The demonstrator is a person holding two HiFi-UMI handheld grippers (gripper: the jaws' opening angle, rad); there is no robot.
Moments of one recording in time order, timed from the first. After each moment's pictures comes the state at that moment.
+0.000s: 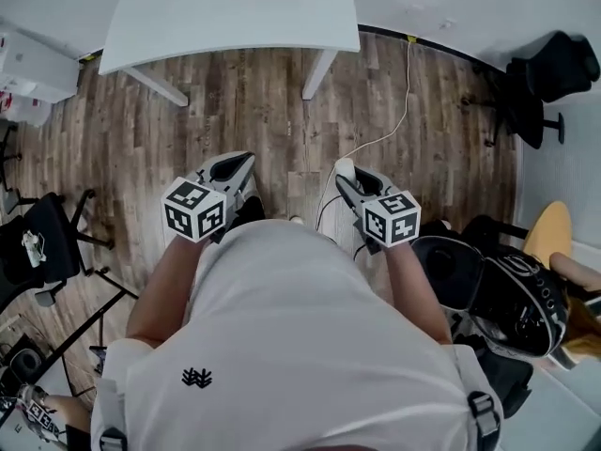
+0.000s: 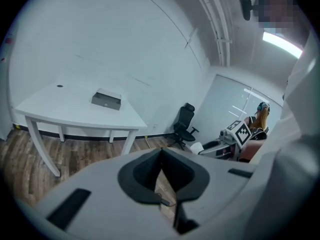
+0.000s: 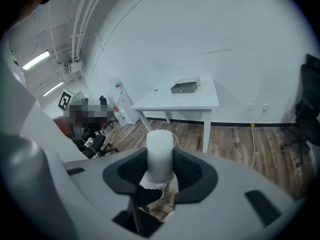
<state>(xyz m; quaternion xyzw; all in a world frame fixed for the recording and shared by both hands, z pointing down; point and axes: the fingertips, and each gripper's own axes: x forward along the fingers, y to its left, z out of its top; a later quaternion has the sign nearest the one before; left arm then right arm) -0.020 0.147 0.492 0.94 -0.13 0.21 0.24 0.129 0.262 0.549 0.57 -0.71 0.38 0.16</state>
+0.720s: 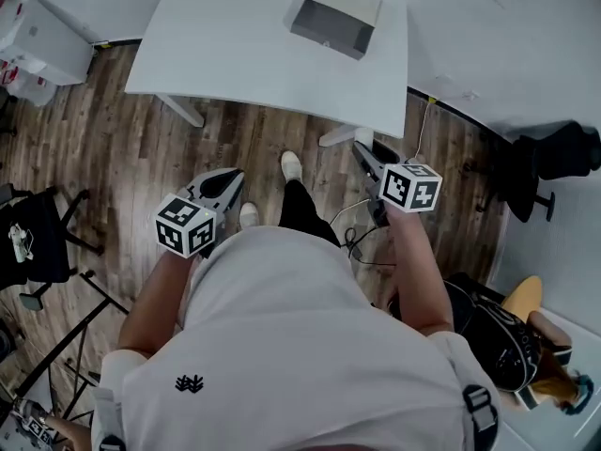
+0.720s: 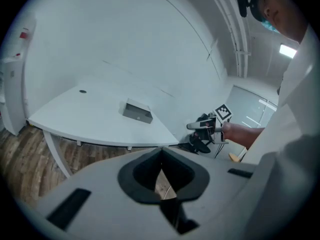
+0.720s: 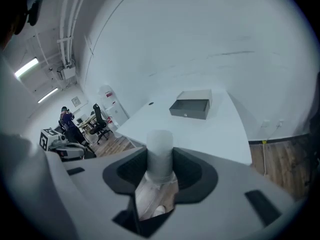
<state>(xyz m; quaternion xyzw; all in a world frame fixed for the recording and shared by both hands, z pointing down) -0.090 -0.047 0.494 0.92 -0.20 0.18 0.27 0.167 -0.044 0.509 0.58 -0.71 0.37 0.14</state>
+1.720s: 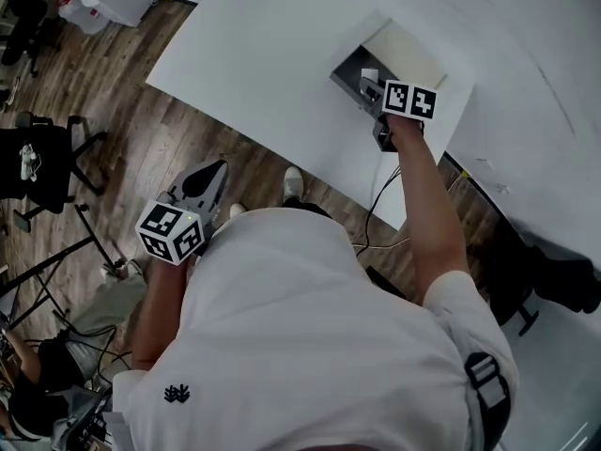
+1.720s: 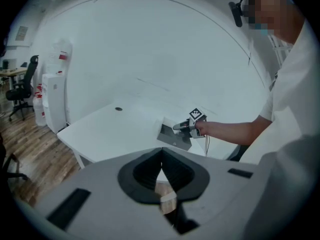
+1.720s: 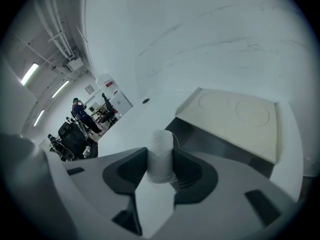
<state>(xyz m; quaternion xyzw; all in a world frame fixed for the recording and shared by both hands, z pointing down) -0.049 -0.198 0.471 0.84 -0.44 0.16 0.28 0.229 -0.425 0.596 0.45 -0.76 0.42 0.21</state>
